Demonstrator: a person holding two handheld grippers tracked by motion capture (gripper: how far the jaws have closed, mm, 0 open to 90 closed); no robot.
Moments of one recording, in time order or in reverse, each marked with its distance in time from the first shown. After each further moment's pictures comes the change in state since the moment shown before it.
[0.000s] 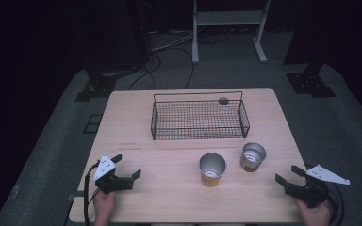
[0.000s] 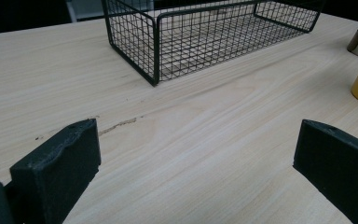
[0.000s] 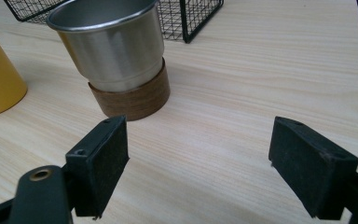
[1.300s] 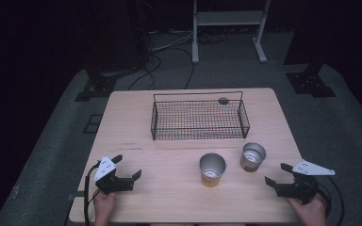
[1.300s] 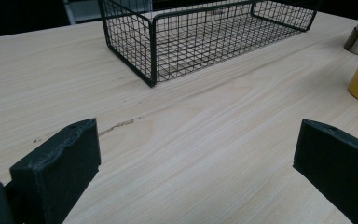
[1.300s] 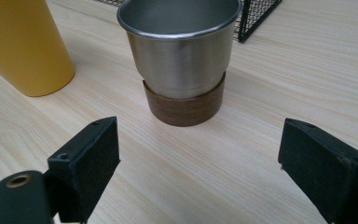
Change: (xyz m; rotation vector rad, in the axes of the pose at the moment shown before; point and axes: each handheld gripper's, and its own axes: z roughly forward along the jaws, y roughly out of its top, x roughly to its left) left arm -0.001 0.000 -0.001 -0.008 -0.005 0.010; right arm 0.024 0.024 0.013 0.096 0.124 -0.130
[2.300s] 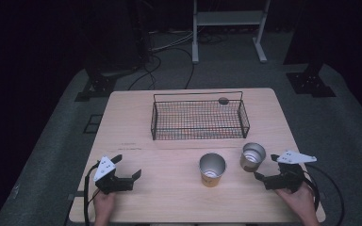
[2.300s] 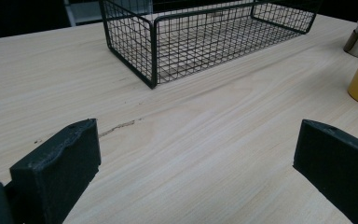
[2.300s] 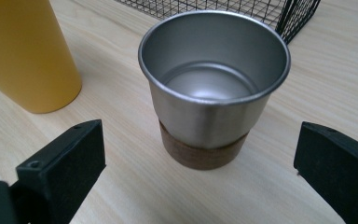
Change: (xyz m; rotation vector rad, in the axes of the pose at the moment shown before) left arm 0.000 0.000 0.000 -0.005 -0.001 0.000; right arm 0.012 0.034 0.027 0.047 0.018 -0.082
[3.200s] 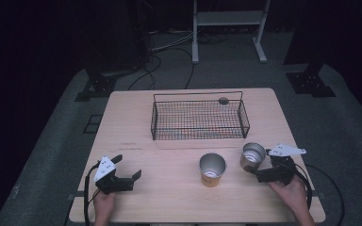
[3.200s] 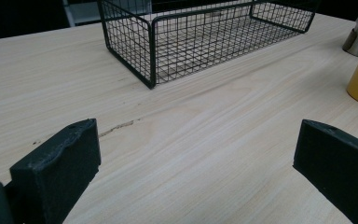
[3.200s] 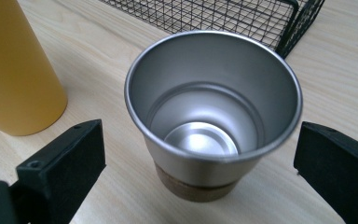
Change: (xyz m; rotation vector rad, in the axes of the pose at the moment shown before) left arm -0.001 0.000 0.000 -0.001 -0.002 0.004; right arm 0.001 0.019 0.021 0.034 -0.024 -0.005
